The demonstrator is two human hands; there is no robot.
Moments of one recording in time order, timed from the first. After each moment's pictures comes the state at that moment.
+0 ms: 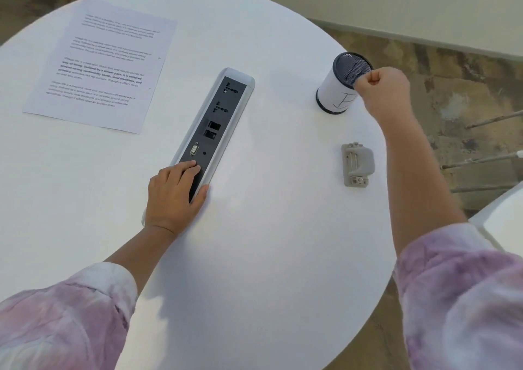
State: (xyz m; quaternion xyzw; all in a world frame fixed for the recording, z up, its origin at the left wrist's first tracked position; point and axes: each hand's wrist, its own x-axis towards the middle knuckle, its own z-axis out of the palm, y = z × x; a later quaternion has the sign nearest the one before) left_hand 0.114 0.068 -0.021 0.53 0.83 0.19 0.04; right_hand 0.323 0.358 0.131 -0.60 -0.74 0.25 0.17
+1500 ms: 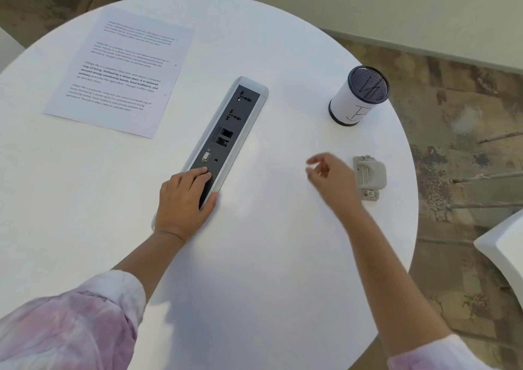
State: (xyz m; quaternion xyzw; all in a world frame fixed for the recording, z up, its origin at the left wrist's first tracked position) left_hand 0.111 0.067 -0.025 0.53 0.82 0.20 0.03; right_hand 0.324 0.251 0.053 -0.54 -0.76 0.36 0.12
